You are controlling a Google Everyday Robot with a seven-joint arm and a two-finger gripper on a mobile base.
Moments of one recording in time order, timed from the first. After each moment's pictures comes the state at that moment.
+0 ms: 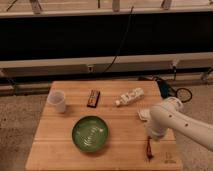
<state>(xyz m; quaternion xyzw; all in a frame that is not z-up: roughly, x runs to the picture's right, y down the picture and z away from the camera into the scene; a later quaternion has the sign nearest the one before) 0.229 0.271 0.736 -0.37 -0.06 -0.06 0.93</state>
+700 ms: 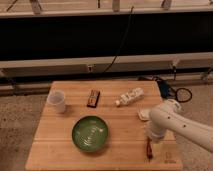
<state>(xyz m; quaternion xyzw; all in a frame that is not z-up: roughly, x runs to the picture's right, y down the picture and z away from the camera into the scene) 0.234 0.287 0.748 -0.38 -0.06 -0.09 0.92</state>
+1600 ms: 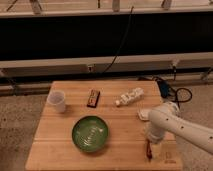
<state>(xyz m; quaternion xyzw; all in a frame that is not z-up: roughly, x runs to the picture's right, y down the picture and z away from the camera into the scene) 0.235 0.299 0.760 -0.38 -0.07 -0.10 0.92</state>
